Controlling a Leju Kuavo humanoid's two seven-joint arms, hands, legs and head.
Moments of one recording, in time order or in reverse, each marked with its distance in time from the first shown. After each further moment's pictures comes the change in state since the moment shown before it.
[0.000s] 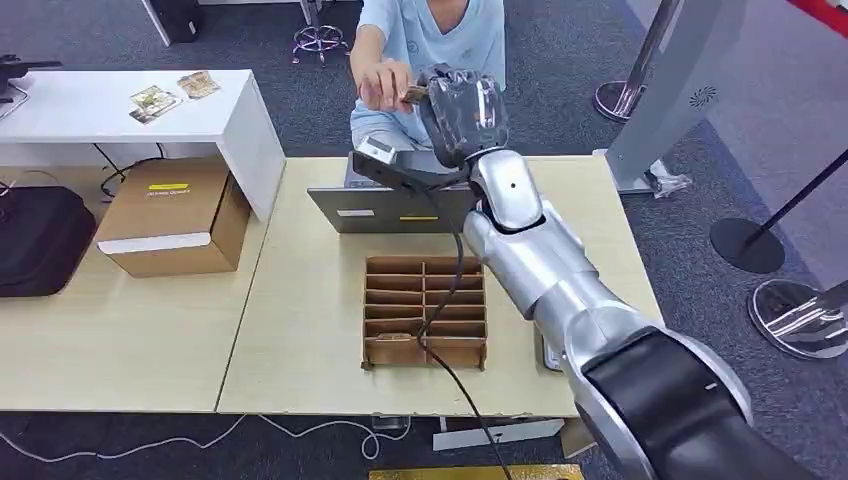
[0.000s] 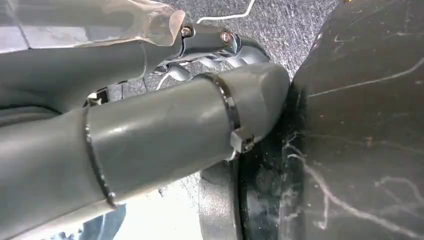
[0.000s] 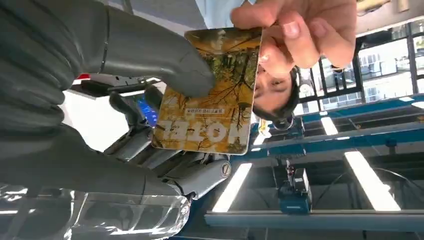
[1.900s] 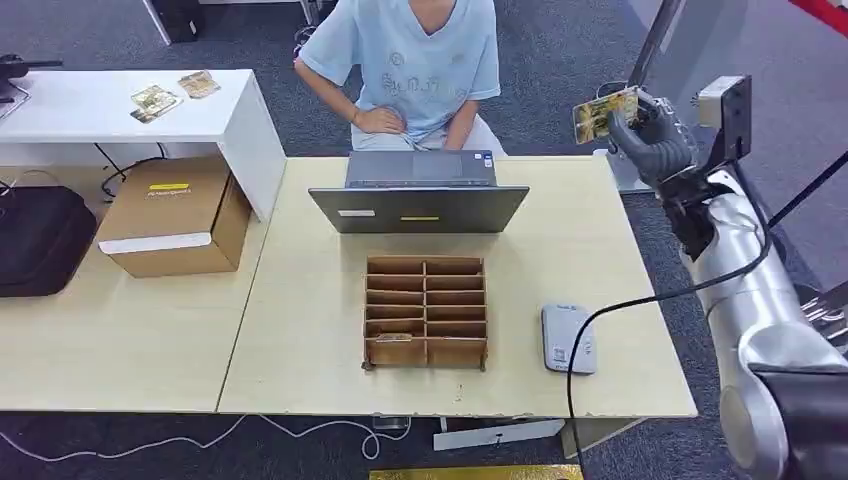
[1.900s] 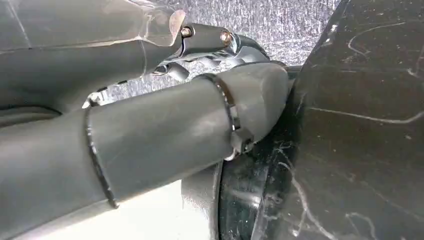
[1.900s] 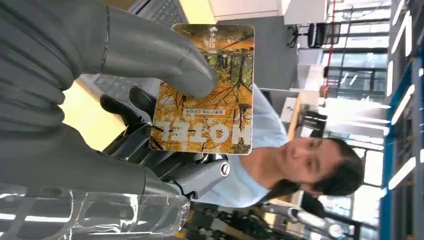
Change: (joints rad) left arm 0.042 0.001 0.242 0.005 0.134 -0.017 0.000; right arm 0.143 -0.517 -0.358 -0.123 -1.404 1.101 -0.381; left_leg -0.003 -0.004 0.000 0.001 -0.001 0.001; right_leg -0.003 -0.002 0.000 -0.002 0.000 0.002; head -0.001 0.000
